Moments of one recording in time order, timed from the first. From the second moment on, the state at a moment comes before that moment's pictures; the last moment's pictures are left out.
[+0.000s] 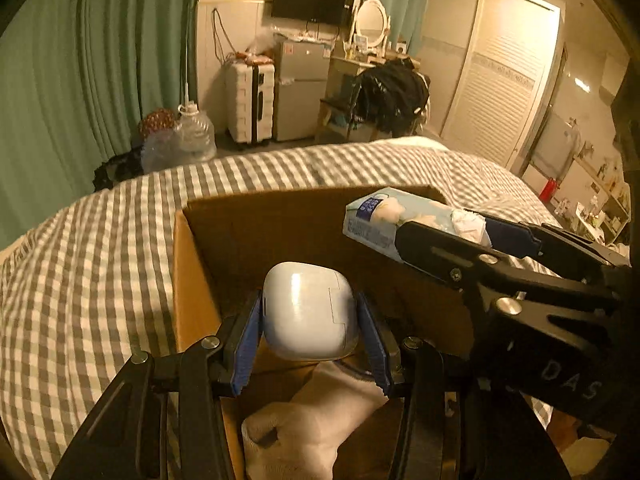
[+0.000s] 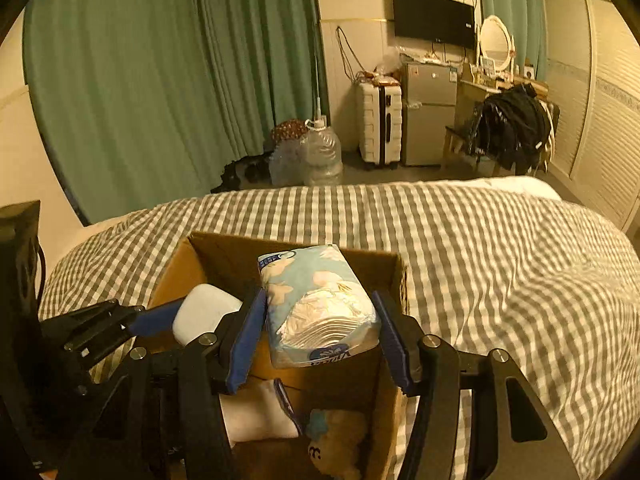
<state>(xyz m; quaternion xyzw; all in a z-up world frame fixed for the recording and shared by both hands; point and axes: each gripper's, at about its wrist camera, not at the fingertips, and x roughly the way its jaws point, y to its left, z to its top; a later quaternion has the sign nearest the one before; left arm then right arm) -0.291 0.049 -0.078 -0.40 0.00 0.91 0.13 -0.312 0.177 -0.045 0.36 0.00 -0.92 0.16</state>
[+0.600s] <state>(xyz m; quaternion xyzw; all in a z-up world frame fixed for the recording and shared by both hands) -0.245 0.039 -0.040 -0.36 0.02 0.93 0.11 -0.268 0.215 0.003 0.28 -0.07 -0.95 0.15</state>
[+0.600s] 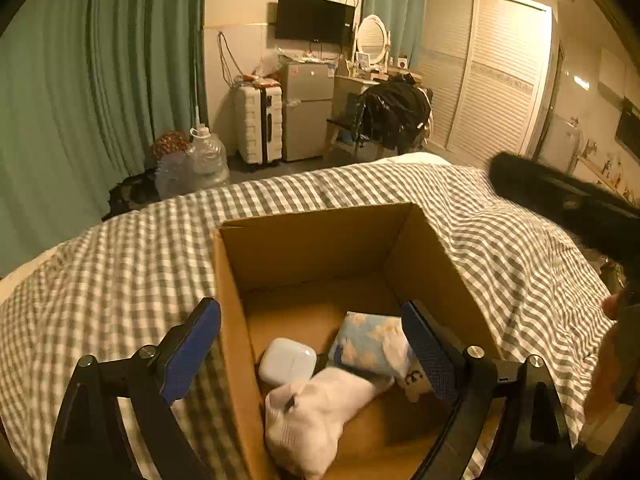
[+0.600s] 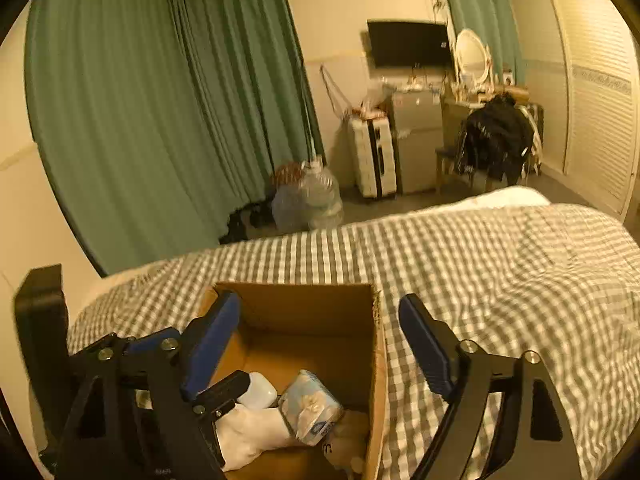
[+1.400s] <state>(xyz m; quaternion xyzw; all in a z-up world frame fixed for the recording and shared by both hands) -0.068 -0.013 -0.005 -0.32 0.01 0.95 0.02 -0.068 0.218 0.021 0.29 0.01 -0.95 0.13</state>
